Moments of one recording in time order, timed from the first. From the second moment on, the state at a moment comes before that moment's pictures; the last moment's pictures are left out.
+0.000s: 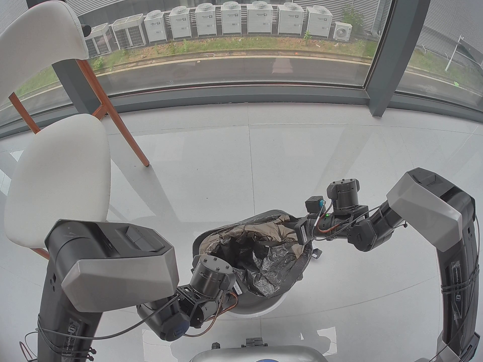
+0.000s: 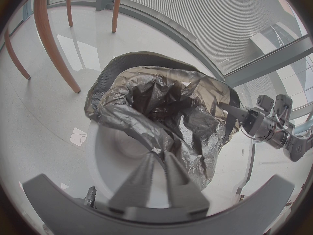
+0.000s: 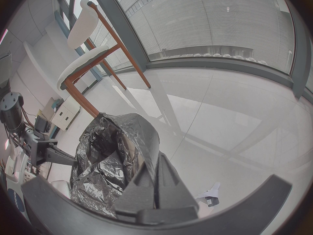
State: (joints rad) left arm -0.70 2.42 -0.73 -1.05 0.23 -0.92; right arm 0.37 2.47 -1.28 -0.64 0.40 -0.17
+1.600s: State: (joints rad) left arm -0.70 2.23 -0.59 -0.65 0.20 -0.89; right arm 0.38 2.46 -1.27 -0.64 0.40 -0.17
